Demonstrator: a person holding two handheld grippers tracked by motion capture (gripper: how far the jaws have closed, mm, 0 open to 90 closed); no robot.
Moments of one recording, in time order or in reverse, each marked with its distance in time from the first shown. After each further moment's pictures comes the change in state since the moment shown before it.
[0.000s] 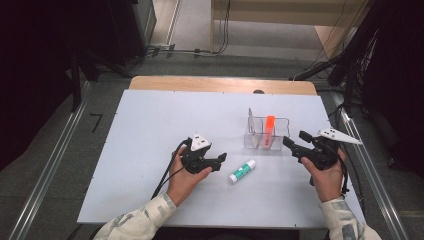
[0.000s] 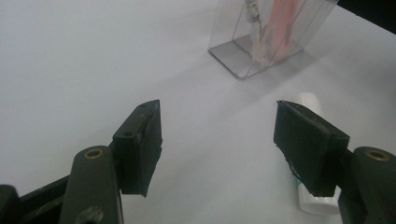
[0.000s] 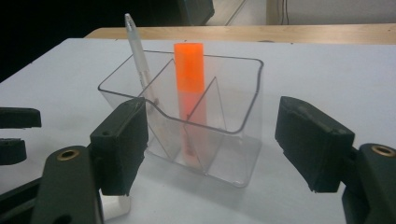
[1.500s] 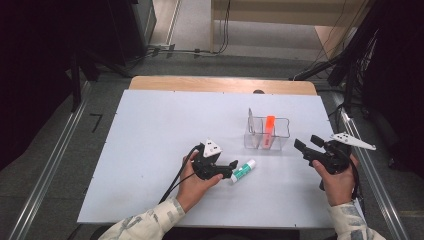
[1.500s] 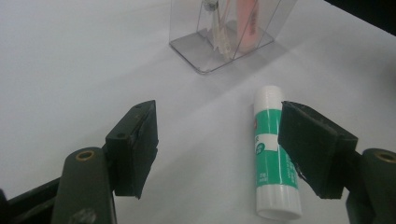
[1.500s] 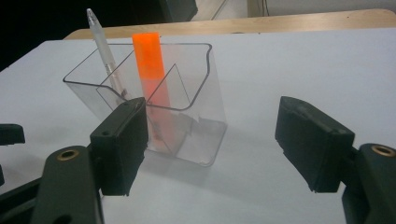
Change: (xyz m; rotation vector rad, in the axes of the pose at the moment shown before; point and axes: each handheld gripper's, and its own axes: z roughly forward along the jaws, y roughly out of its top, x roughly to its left) left arm -0.026 -0.004 0.014 0.015 -0.044 0.021; right arm -0.022 -0.009 -0.016 0.002 -0.052 0.050
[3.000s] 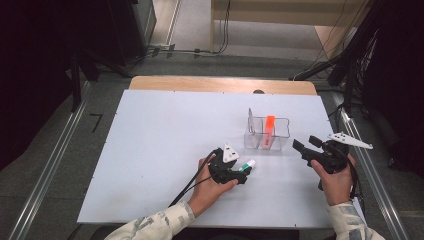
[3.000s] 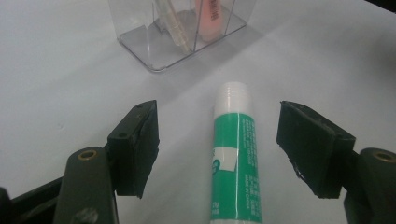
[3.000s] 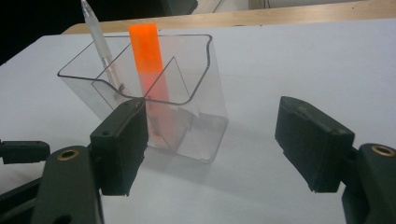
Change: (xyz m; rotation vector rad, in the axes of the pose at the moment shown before) left arm -0.031 -0.001 0.033 0.046 -0.025 0.079; right arm -0.001 -0.002 0.005 0.024 0.003 0.004
